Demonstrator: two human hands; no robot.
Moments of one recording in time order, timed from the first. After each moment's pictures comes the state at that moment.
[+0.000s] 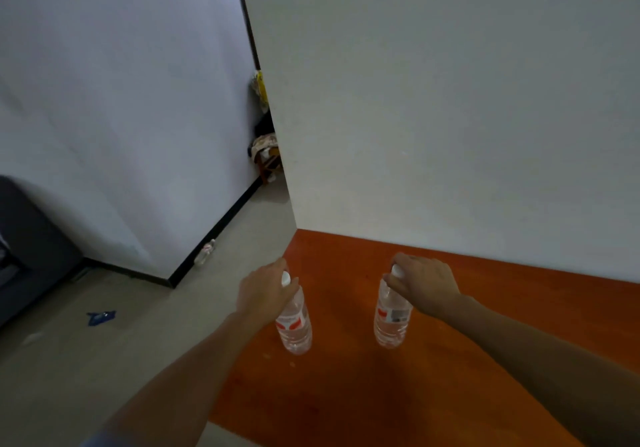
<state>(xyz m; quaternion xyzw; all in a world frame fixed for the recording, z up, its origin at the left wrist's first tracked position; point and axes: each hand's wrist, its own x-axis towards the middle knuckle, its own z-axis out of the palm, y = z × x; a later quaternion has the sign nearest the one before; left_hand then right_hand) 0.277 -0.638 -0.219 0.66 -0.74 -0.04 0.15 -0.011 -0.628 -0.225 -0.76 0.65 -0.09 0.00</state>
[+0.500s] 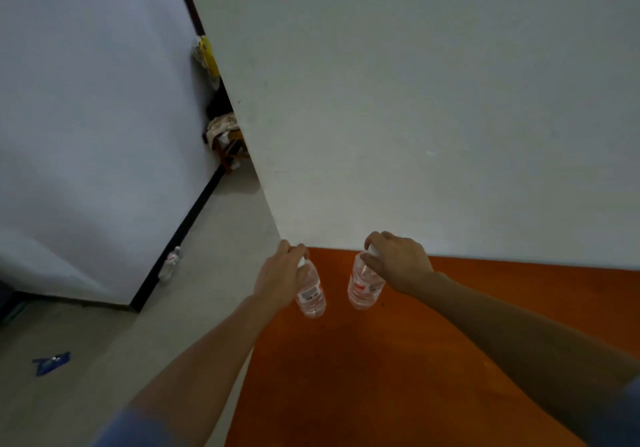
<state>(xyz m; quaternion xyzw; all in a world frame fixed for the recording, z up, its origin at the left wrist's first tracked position) 0.275 -0.861 -0.261 0.54 -0.82 -0.13 0.13 0.046 -0.829 -0.259 -0.72 0.69 -0.11 0.08</state>
